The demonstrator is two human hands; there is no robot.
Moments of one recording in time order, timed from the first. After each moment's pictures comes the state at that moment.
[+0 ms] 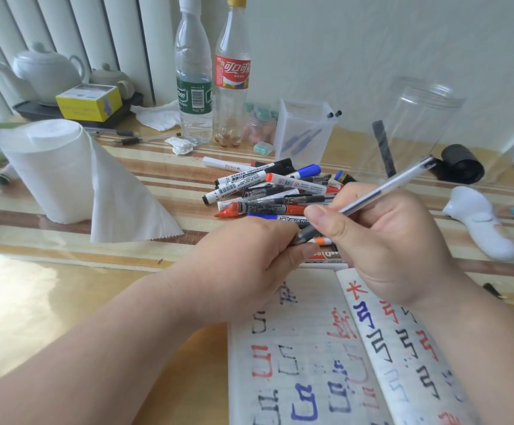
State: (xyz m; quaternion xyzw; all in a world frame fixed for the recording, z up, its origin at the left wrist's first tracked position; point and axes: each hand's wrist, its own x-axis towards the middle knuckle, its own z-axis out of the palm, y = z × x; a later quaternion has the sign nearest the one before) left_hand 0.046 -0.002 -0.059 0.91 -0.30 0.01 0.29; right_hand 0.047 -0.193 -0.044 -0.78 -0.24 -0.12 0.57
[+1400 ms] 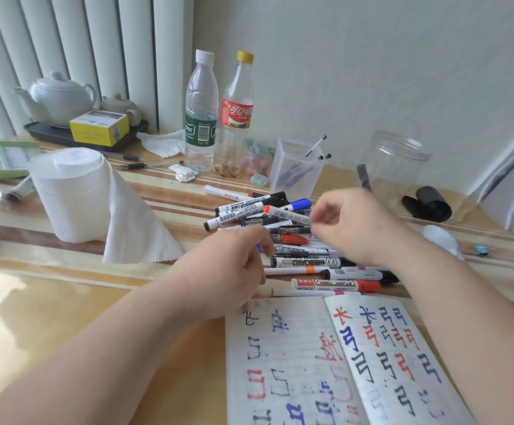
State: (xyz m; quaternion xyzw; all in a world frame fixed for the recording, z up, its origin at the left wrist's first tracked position) left_hand 0.058 0.019 -0.061 0.90 -0.18 -0.04 0.39; right_hand 0.110 -0.205 -0.012 -0.97 -0.08 -0.07 0.22
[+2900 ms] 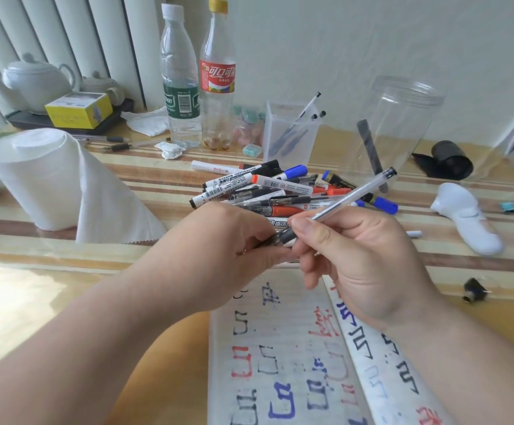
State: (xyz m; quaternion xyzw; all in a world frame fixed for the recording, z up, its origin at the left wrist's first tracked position) left_hand 0.043 0.003 -0.049 0.91 -0.27 0.10 0.30; right_hand 0.031 -0.191 -0.060 -0.67 -0.11 -0.01 0.73
